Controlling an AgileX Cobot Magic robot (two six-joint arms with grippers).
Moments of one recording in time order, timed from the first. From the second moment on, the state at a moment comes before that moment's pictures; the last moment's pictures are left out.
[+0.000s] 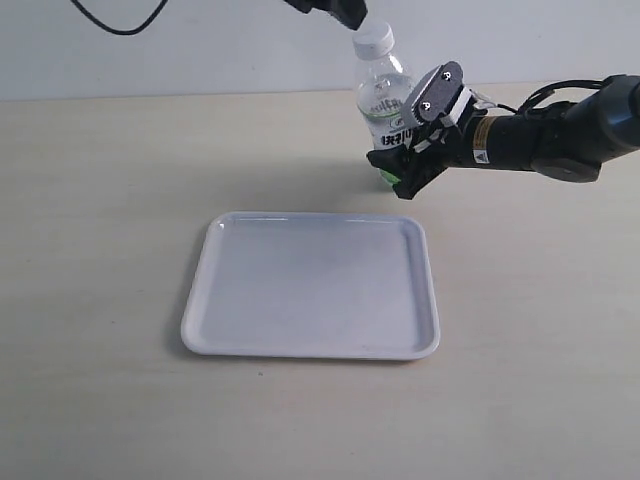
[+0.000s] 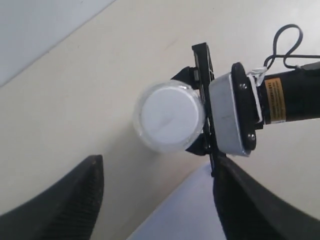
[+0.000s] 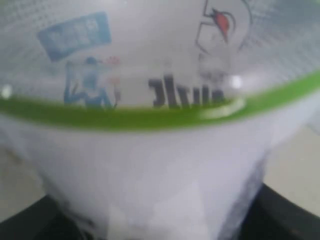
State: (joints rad) left arm -0.58 2.12 -2.17 -0.26 1.04 0.30; right arm -0.01 2.30 -1.28 -1.10 -0.68 0.36
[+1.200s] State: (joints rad) left arm -0.68 2.26 -2.28 -0.05 0.97 0.21; right arm -0.01 2.30 -1.28 -1.12 -0.68 0.32
